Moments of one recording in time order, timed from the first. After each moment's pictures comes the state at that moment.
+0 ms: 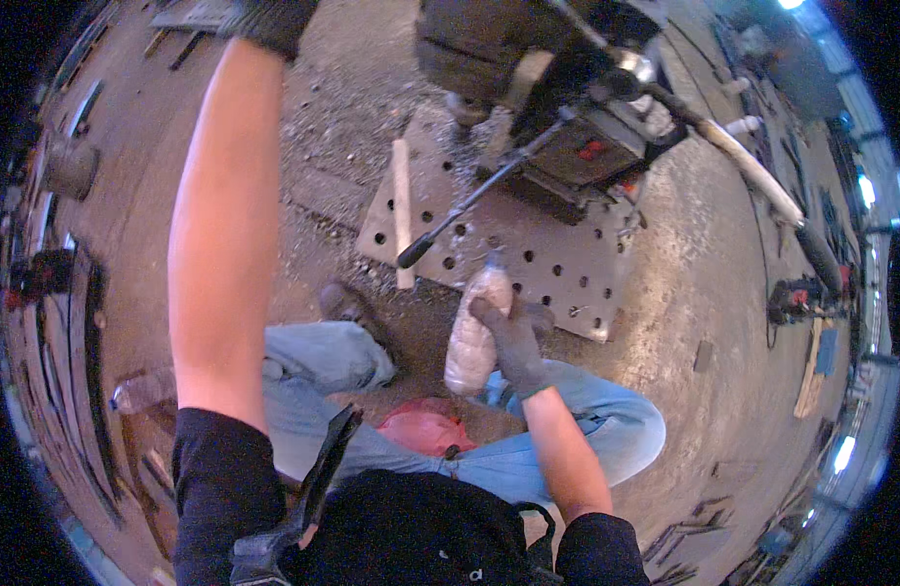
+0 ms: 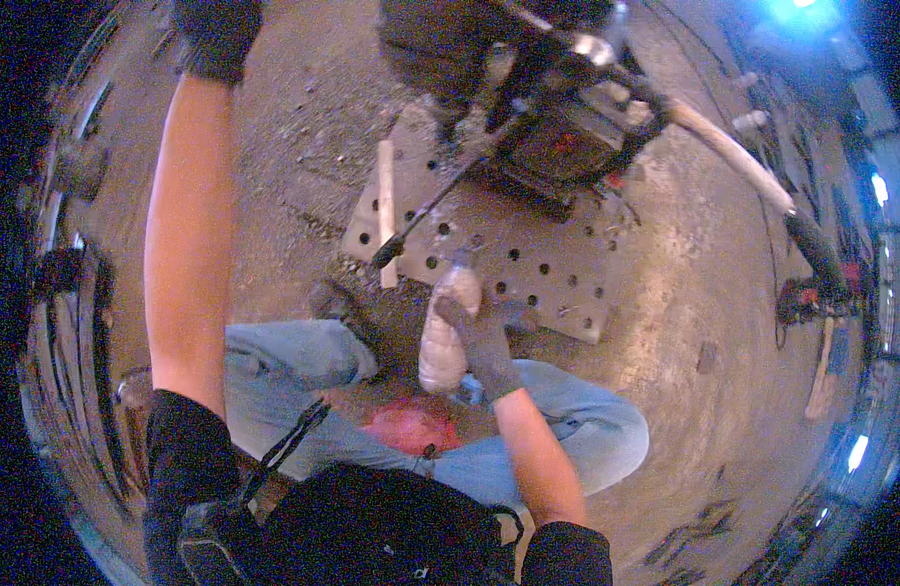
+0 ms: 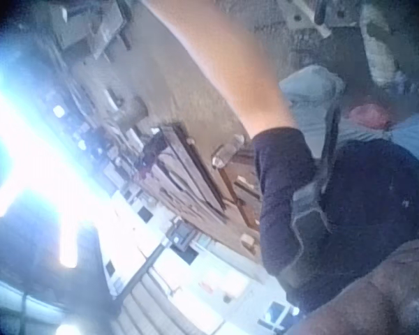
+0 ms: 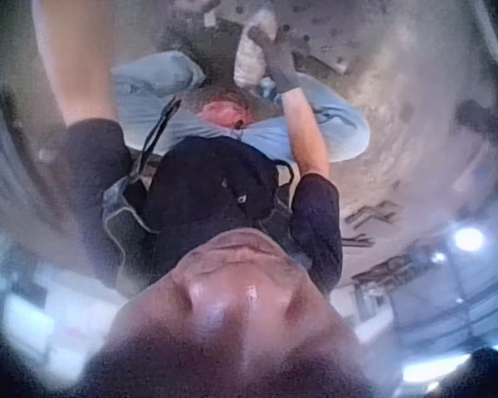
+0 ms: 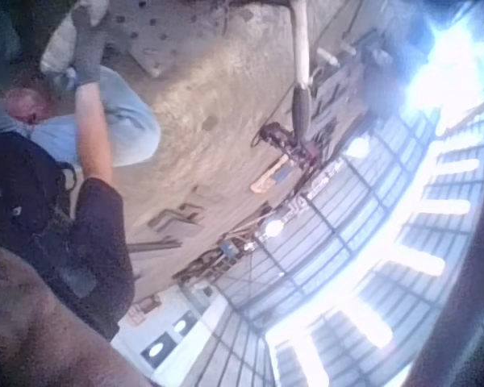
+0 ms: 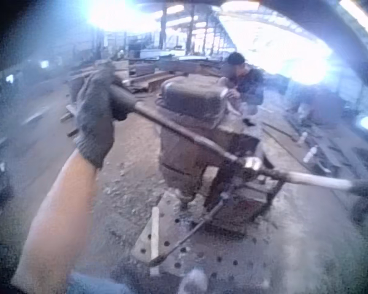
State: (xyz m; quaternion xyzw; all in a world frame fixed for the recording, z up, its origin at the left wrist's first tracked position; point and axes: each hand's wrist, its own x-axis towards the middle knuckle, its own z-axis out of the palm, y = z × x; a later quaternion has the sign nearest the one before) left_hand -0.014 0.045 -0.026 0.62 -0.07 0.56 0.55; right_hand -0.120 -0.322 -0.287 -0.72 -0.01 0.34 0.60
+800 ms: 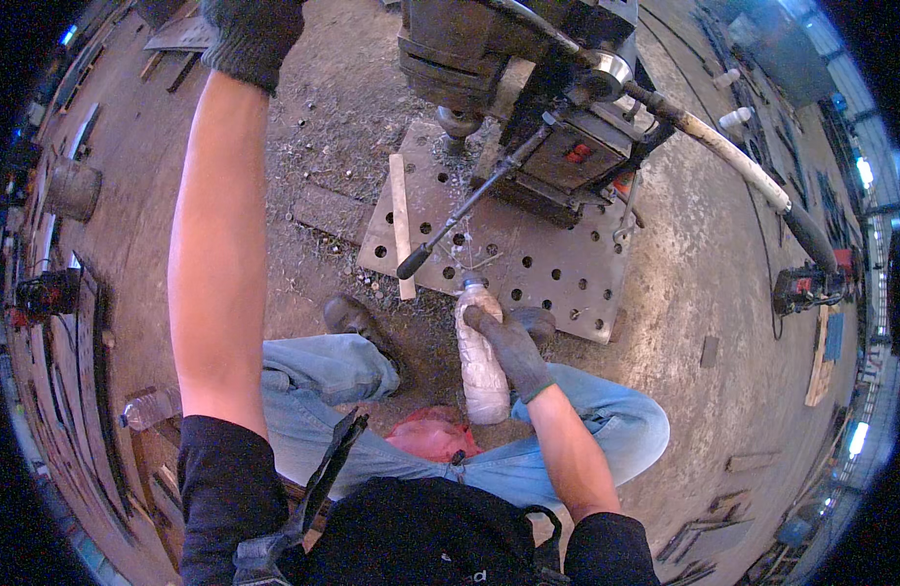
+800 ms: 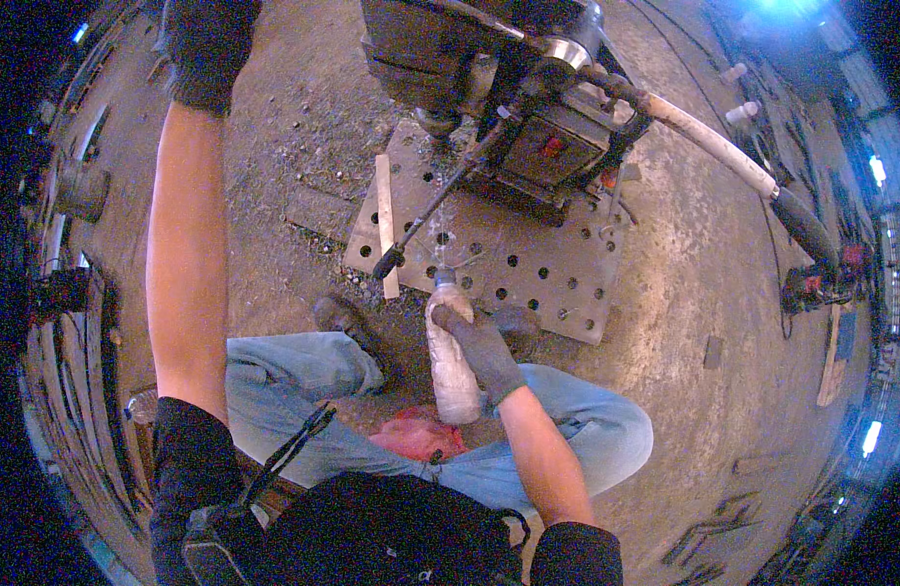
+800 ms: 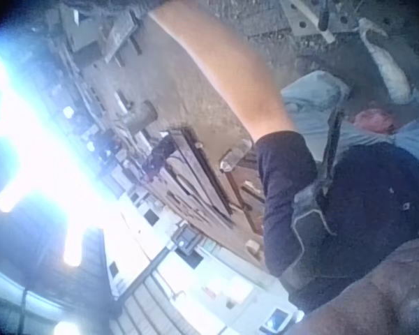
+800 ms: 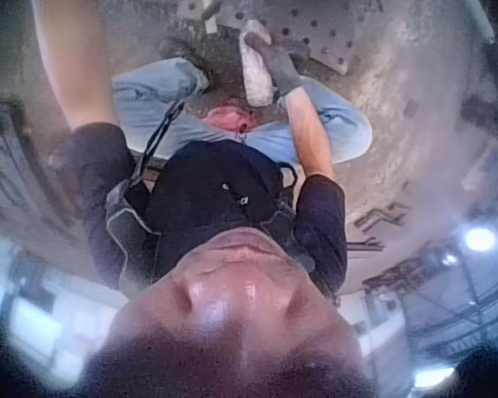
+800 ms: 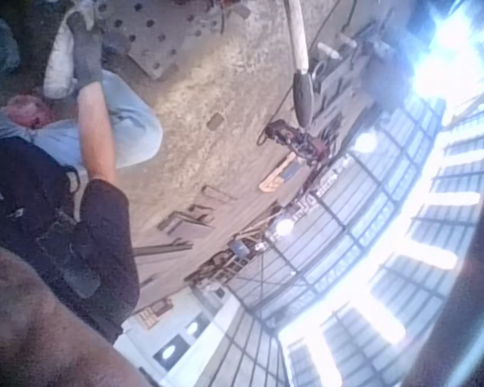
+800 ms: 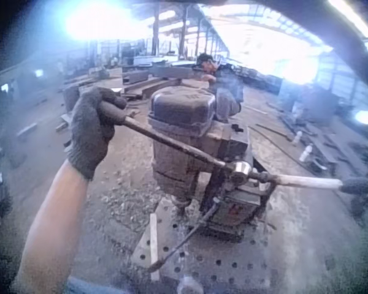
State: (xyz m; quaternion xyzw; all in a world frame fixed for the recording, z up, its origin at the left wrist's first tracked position) left_hand -0.024 0.034 -0.012 0.62 0.05 0.51 0.60; right_hand -0.118 -0.318 -0.264 -0.68 0.03 0.45 0.57
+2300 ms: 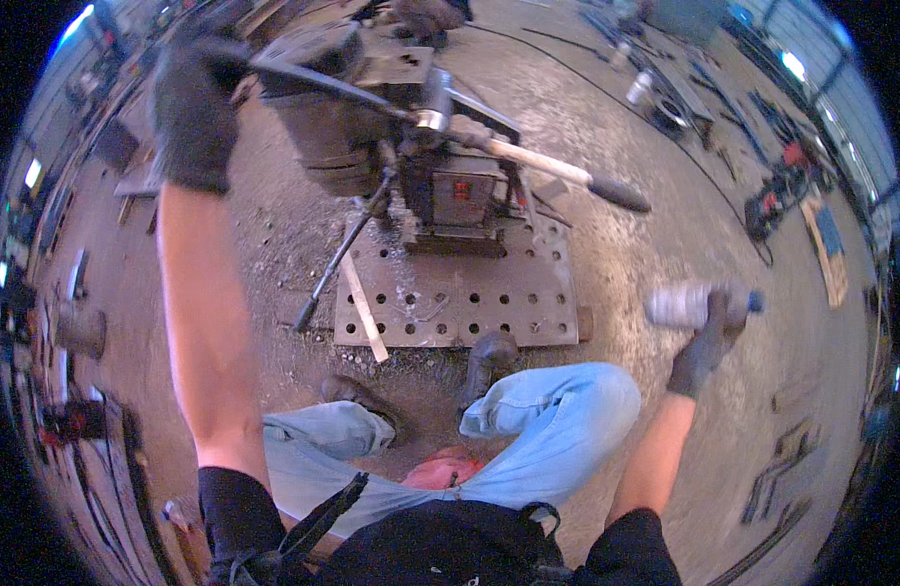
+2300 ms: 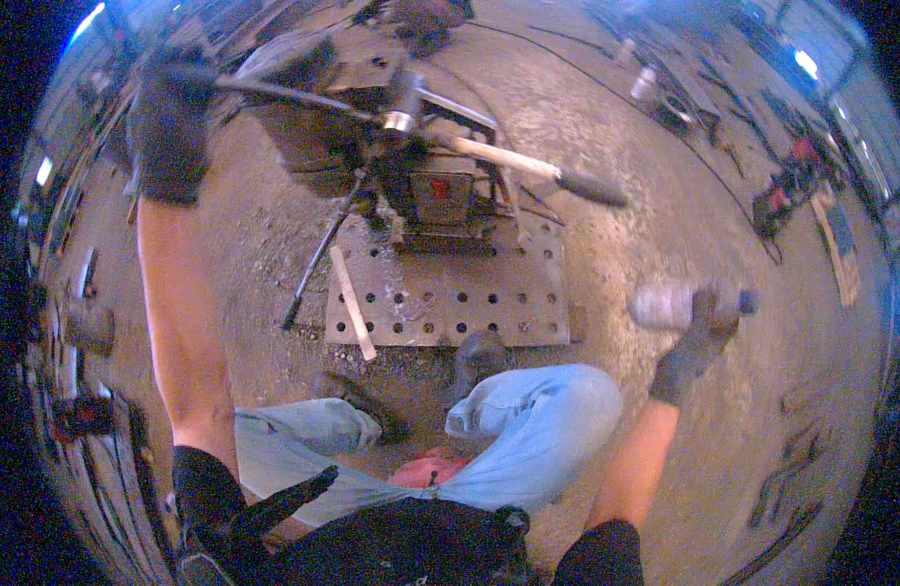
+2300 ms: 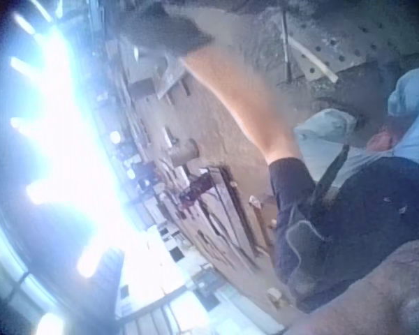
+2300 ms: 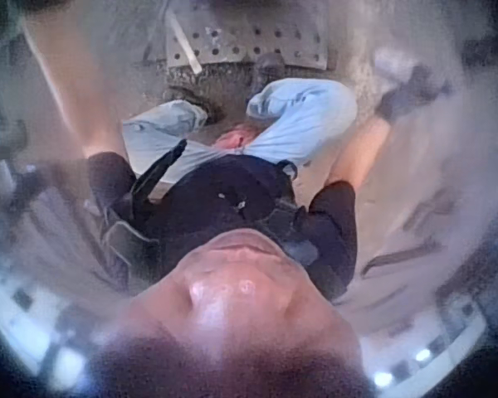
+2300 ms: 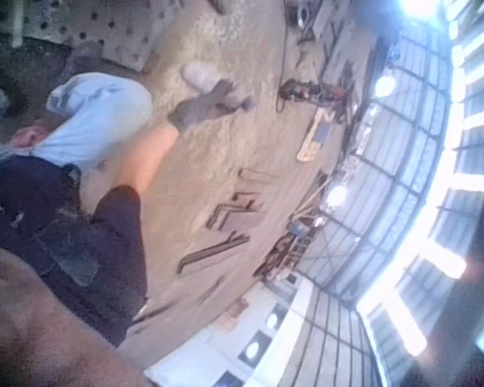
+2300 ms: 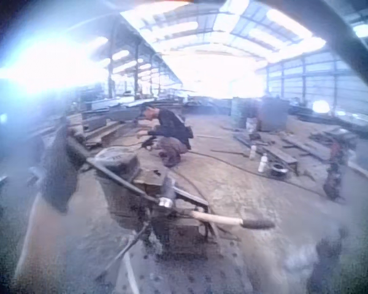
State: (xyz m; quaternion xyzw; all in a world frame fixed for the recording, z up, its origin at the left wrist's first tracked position) left_hand -0.023 -0.012 0.066 0.86 -0.05 0.50 0.10; right_hand -0.053 -0.607 -0.132 -0.68 0.13 -0.41 0.59
